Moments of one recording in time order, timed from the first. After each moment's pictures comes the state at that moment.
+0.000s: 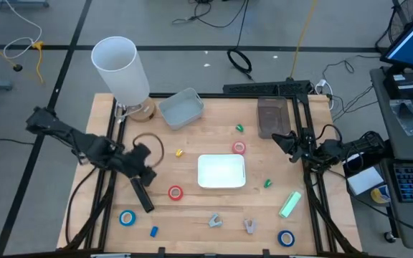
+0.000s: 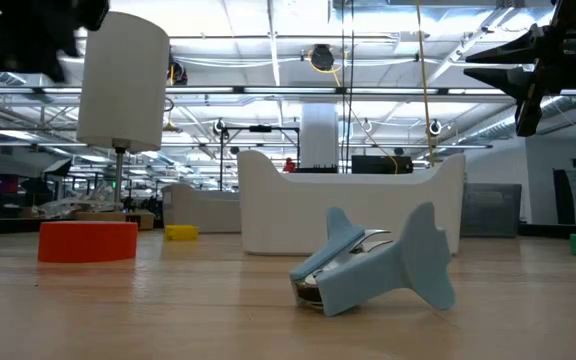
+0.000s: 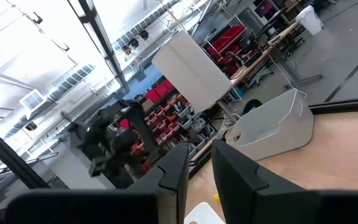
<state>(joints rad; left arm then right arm) -0.46 1.02 0.89 -0.89 -0.17 -1.37 0.30 0.01 0.02 0.26 0.68 0.61</state>
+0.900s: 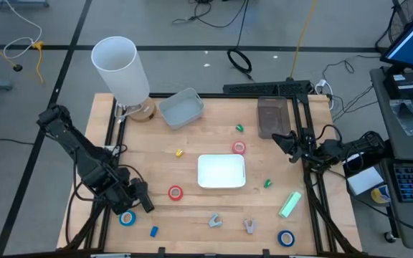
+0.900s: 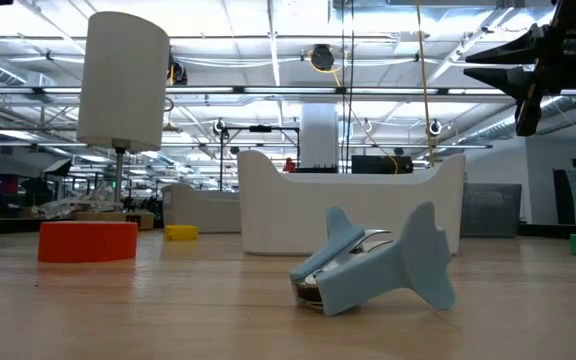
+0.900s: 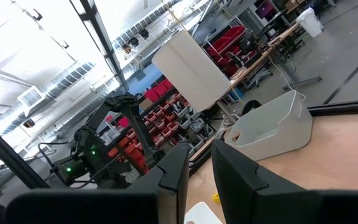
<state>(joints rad) -0.81 1.20 0.93 -1.06 -0.03 -2.48 0.30 0.01 0.02 0.26 0.68 0.59</state>
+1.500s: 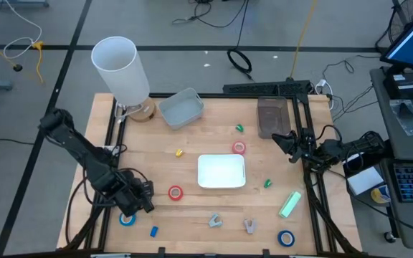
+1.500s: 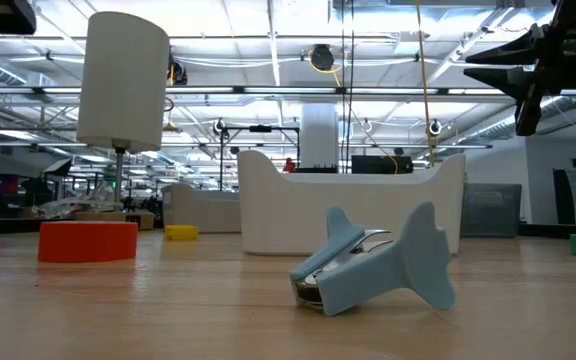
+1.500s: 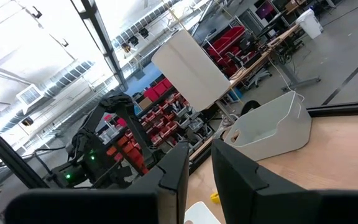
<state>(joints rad) -0.77 1.30 0.93 -1.00 -0.03 -2.58 0.30 0.01 0.02 0.26 0.68 0.58</state>
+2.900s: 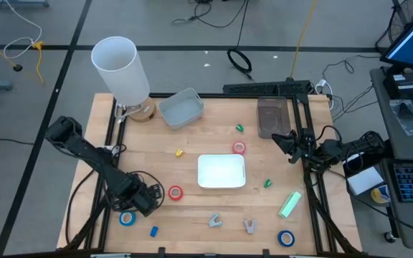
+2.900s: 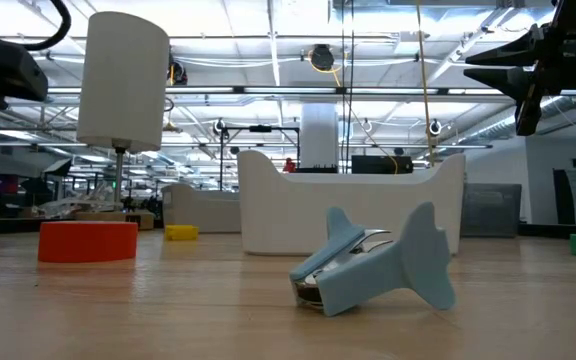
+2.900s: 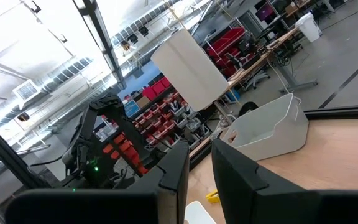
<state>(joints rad) -0.67 1.48 0.93 -0.97 0.15 -2.56 0.30 0.01 0.02 0.25 0.68 0.56</state>
